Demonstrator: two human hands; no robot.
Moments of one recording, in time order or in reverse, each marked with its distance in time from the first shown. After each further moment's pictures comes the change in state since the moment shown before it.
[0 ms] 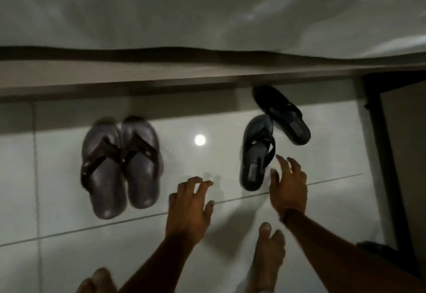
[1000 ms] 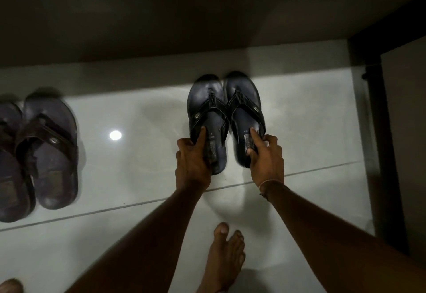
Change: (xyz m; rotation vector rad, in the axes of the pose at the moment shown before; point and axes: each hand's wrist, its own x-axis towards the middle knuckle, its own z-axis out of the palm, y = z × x) left_hand 0.146 0.126 0.147 -0.343 0.045 -0.287; right_hand 0.120 0.133 0.059 0.081 -0.161 -0.123
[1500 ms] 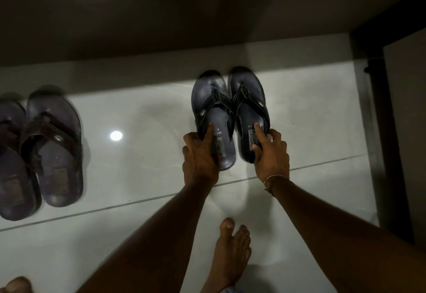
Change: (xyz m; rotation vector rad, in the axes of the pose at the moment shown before) left_hand -0.004 0.002 0.006 0.066 0.037 0.053; right_hand -0.005 -0.003 -0.003 -0.101 -0.009 -0.003
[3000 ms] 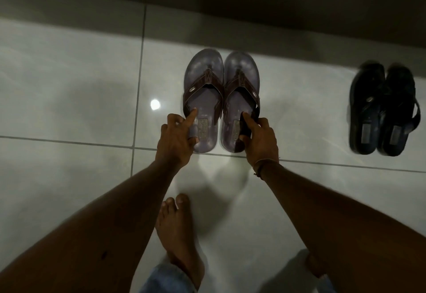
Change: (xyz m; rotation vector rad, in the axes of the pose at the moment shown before) left_hand -0.072 -0.400 -0.292 0.056 0.062 -0.033; right_hand -0.172 -0.377 0.179 0.109 -0.197 -0.217
